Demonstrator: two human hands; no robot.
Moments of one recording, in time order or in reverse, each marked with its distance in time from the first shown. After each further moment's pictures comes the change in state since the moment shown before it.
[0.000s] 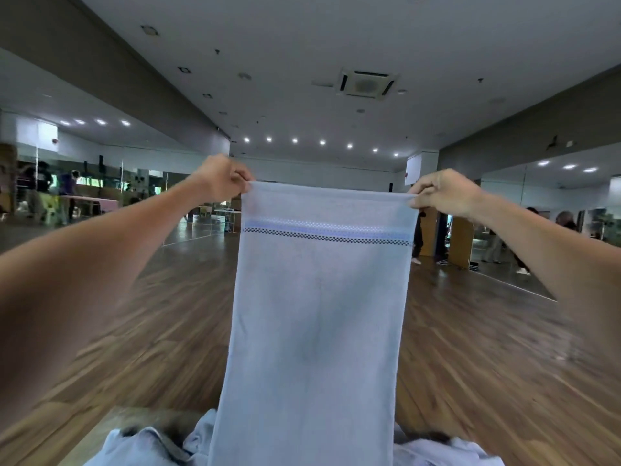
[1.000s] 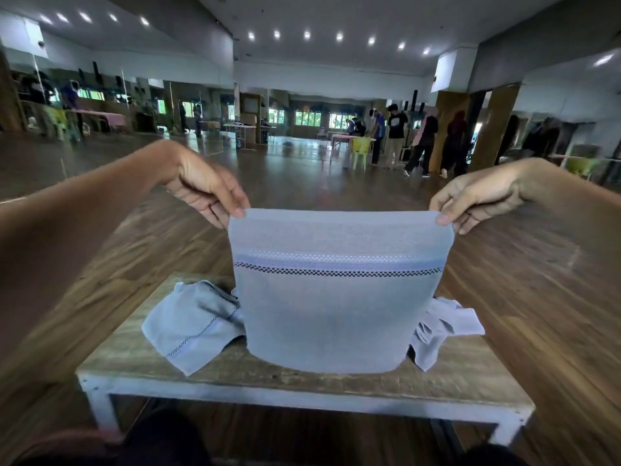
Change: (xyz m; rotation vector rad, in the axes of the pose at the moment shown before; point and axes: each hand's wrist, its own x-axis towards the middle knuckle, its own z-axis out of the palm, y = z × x) left_hand -0.194 -0.034 0.003 -0.520 -1.293 -0.386; right_hand -0.170 0.030 0.043 0.332 -1.080 0.355
